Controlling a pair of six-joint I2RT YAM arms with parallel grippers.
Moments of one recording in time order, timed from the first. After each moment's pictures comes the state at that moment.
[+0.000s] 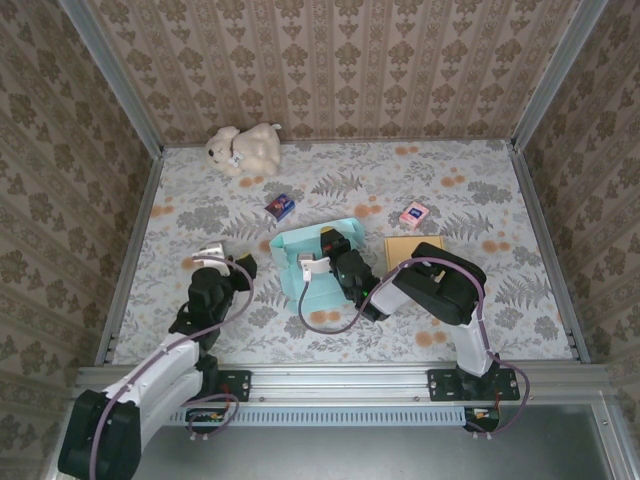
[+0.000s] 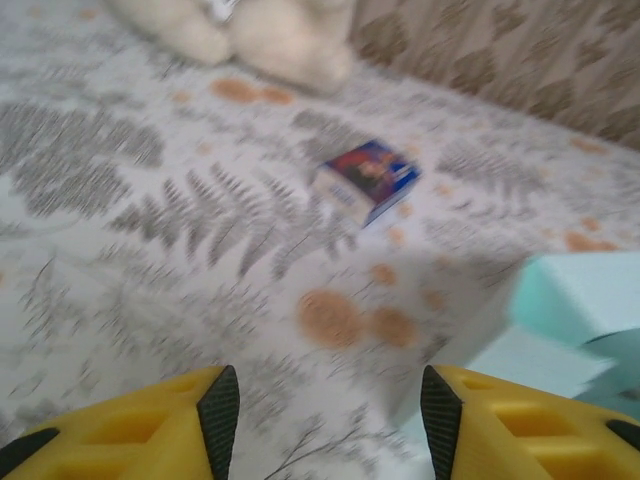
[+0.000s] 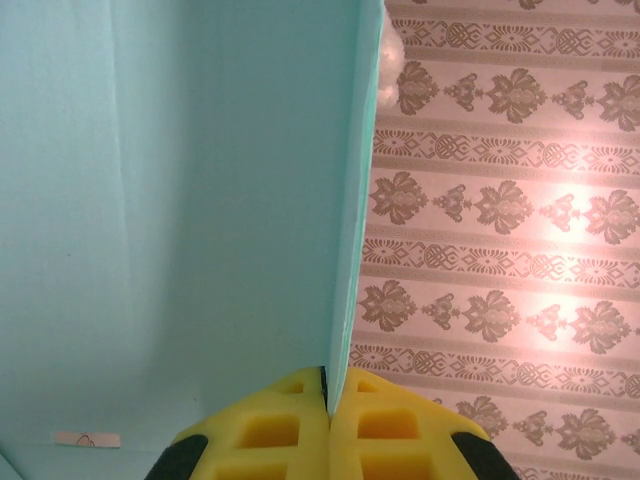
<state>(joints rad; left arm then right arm) -0.36 0.79 0.10 0.34 -0.10 -0.41 0.87 2.03 0.74 1.20 0.57 -1.59</state>
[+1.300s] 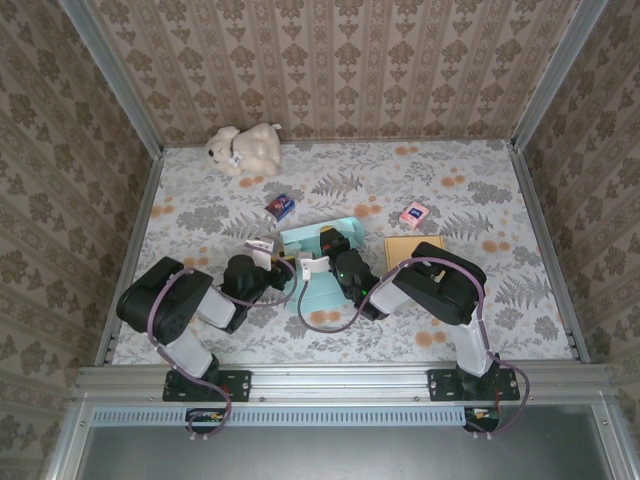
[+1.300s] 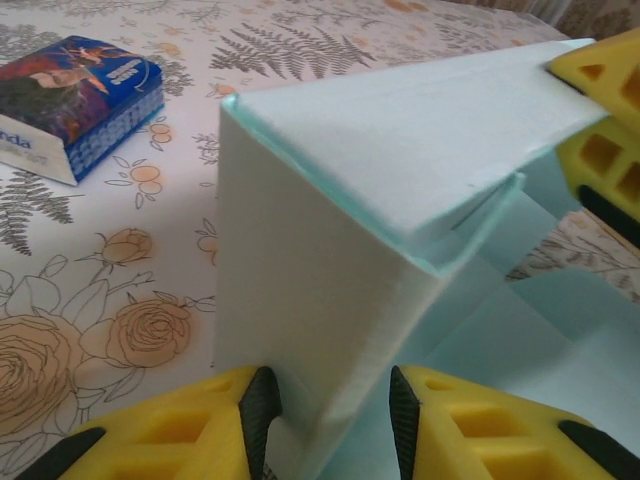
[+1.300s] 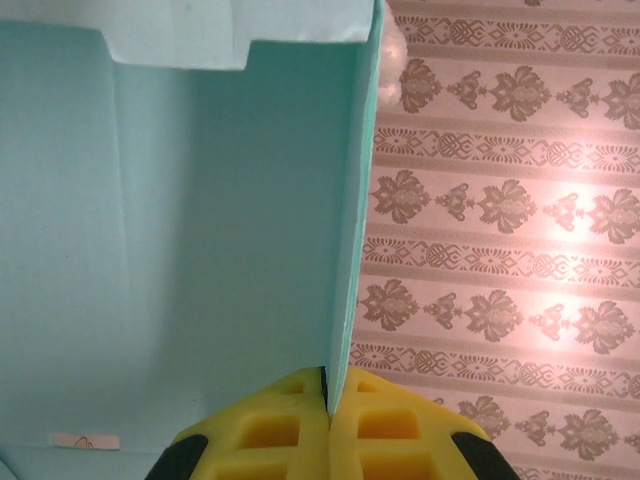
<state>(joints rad) -0.52 1.67 0.22 1.12 0.16 -0.24 0.87 2.03 0.75 1.18 0.57 -1.59</state>
